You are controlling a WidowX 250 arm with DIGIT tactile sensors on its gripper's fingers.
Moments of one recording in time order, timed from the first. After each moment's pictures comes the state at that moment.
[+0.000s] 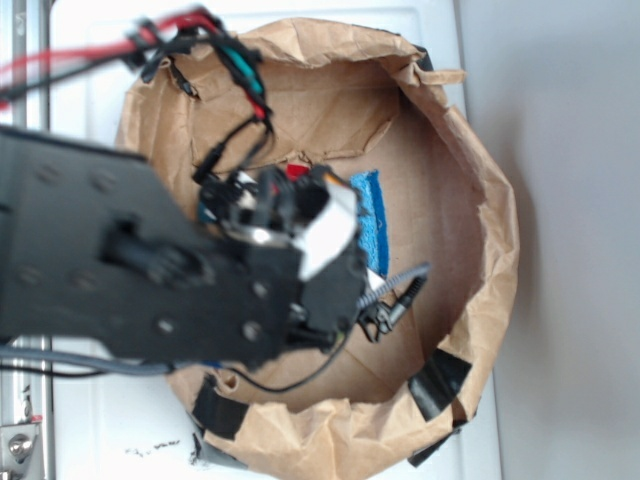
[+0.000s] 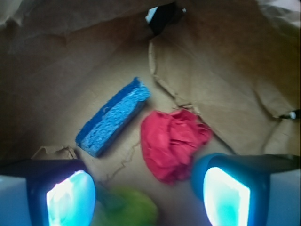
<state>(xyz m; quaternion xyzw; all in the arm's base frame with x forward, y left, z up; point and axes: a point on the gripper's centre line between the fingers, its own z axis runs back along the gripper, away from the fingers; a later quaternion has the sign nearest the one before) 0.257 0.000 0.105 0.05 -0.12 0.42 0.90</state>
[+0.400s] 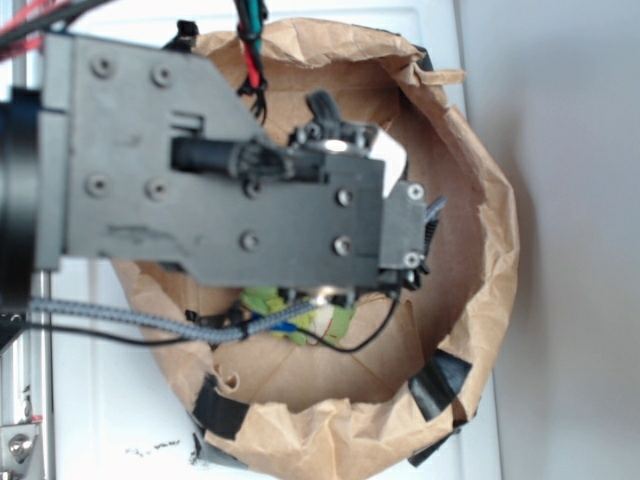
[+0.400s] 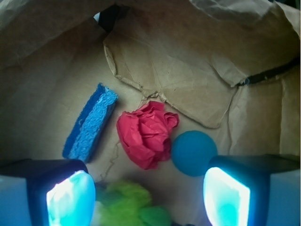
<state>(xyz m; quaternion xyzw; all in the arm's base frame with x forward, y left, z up) 0.263 0.003 0.113 0.04 -0.06 0.54 0.84</state>
